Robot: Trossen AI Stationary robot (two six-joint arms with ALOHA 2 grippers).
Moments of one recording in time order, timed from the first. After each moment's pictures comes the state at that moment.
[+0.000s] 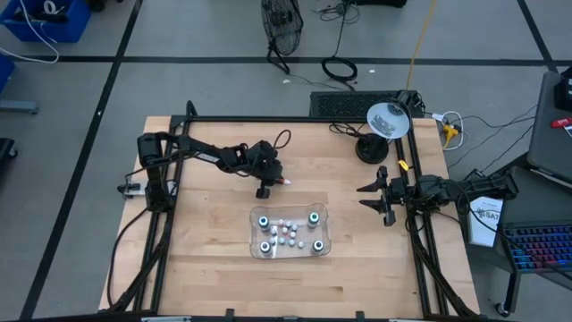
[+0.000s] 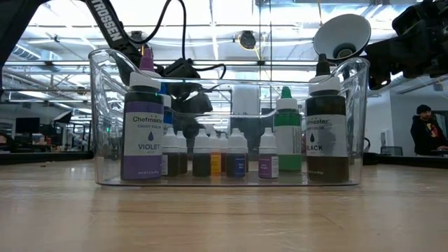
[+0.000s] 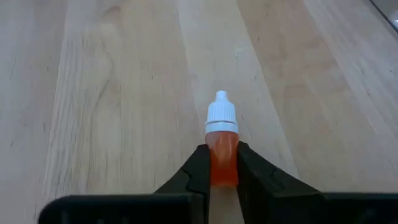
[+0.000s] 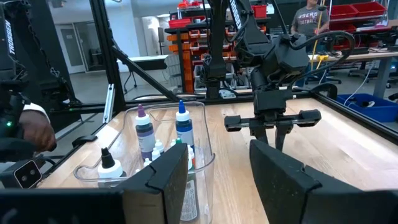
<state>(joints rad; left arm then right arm) 0.35 1.88 0.86 0.16 0.31 0.45 0.16 0.08 0.02 0.08 0.13 0.09</state>
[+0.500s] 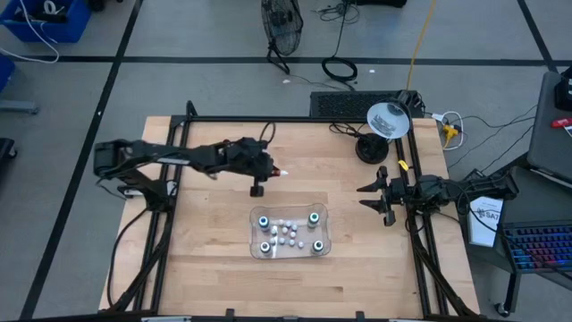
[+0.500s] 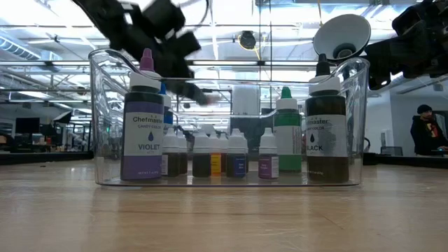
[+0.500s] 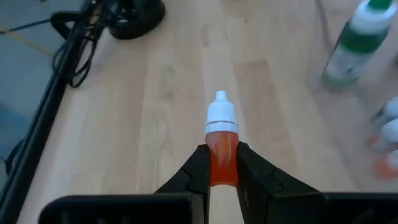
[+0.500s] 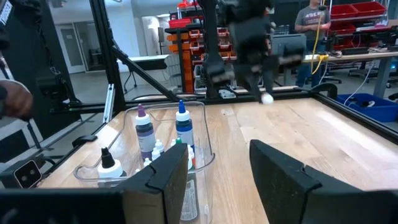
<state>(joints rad) 0.24 1.50 0.86 -0.01 0.12 0.37 0.16 0.08 0.02 0.08 0.13 0.09</state>
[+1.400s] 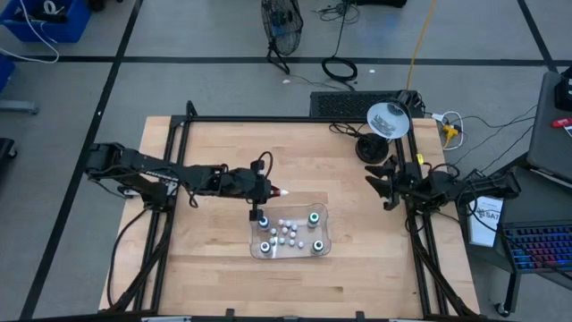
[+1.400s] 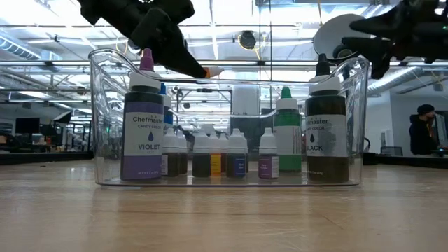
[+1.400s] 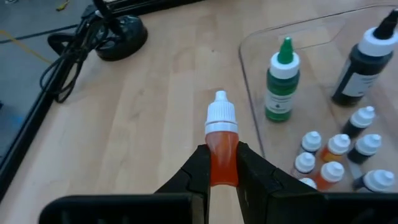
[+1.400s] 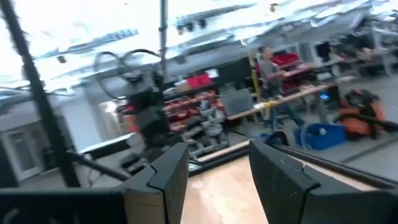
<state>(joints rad) -0.06 1.42 0.86 -0.03 -0.16 0.14 0.16 0.12 0.02 0.40 0.40 0.21</state>
